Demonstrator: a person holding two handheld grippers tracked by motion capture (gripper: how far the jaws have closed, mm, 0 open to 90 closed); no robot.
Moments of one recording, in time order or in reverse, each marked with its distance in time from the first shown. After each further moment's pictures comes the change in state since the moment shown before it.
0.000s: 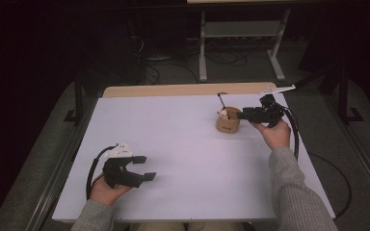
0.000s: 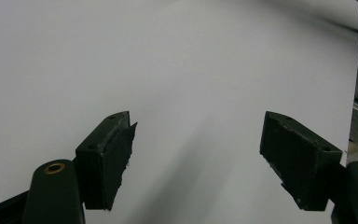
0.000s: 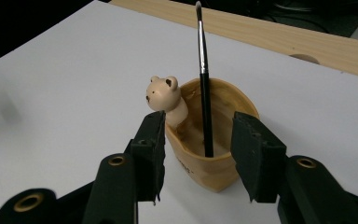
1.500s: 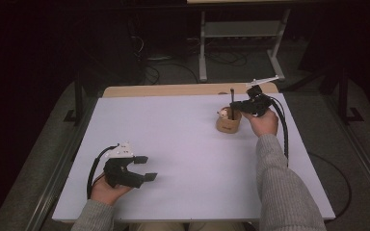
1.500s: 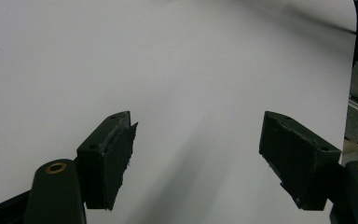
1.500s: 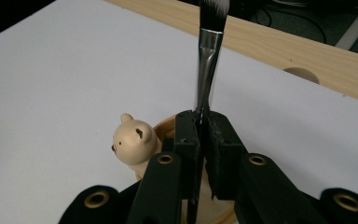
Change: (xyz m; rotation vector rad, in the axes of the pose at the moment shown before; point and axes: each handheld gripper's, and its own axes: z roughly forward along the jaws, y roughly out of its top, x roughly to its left) left arm -0.003 0.003 0.001 -0.006 -0.012 0.019; right arm -0.008 0.029 0.040 0.048 -0.039 -0.033
